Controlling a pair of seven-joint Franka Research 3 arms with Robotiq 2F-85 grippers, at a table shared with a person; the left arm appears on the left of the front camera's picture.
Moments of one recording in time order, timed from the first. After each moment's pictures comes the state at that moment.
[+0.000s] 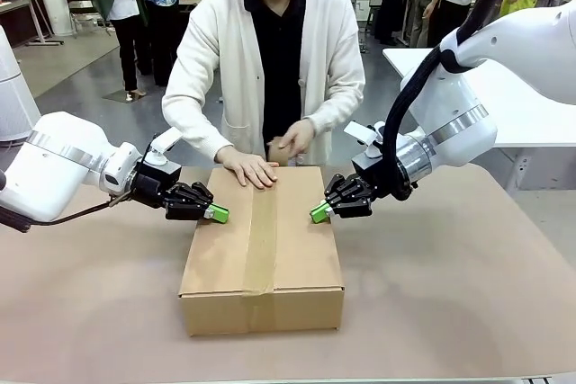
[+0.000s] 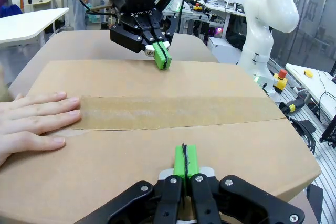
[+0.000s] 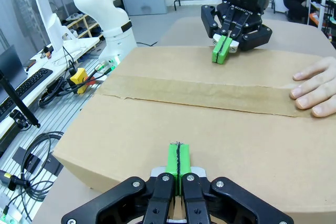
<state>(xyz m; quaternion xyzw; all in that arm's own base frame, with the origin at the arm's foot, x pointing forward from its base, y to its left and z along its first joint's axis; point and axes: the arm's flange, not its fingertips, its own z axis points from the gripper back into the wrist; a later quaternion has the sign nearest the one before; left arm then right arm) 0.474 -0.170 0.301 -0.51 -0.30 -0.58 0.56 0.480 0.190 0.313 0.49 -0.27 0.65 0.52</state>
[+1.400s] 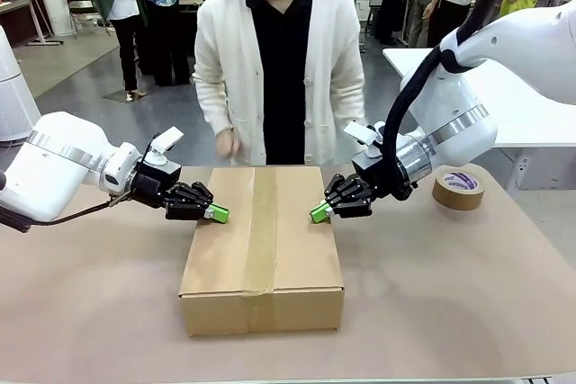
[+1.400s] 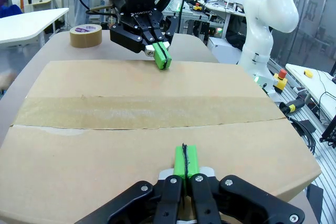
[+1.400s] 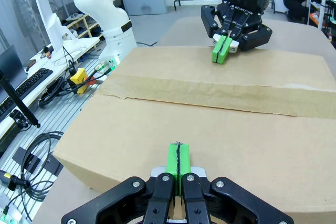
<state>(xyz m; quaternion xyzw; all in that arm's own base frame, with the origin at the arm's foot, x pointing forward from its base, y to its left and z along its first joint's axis) 0.474 -0.169 0.301 -0.51 -0.30 -0.58 0.56 0.480 0.190 0.313 0.49 -0.27 0.65 0.52</state>
